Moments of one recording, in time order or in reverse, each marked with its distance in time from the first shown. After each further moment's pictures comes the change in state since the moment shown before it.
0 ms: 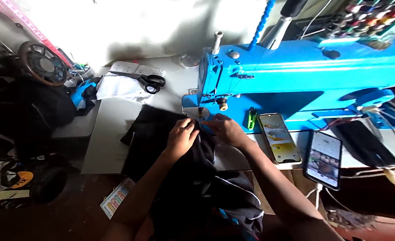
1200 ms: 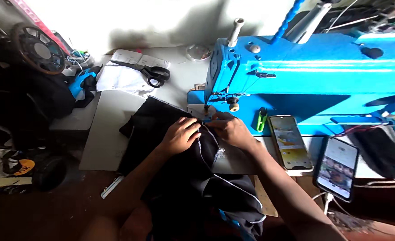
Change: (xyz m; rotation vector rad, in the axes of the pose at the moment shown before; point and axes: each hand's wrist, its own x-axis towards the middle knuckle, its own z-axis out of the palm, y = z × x) left_hand 0.000 -0.030 -0.012 0.027 -0.046 0.318; right_hand 0.010 0.015 0.013 -0.084 0.047 -0.193
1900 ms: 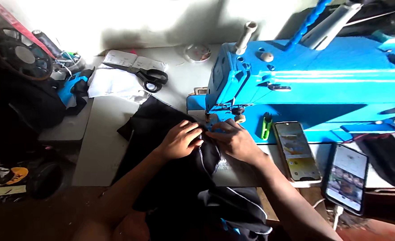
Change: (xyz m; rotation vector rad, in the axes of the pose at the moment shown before) left_hand 0.016 -0.021 0.000 -0.053 -0.045 0.111; right_hand -0.007 0.001 0.003 -0.079 0.075 -0.099
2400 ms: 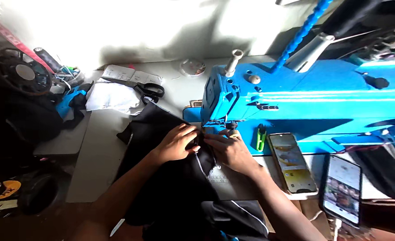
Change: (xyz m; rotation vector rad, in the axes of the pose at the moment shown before) left_hand 0.024 -0.025 -0.002 -0.019 -0.086 0.030; right_hand 0.004 -0.002 0.001 -0.057 0.034 0.072
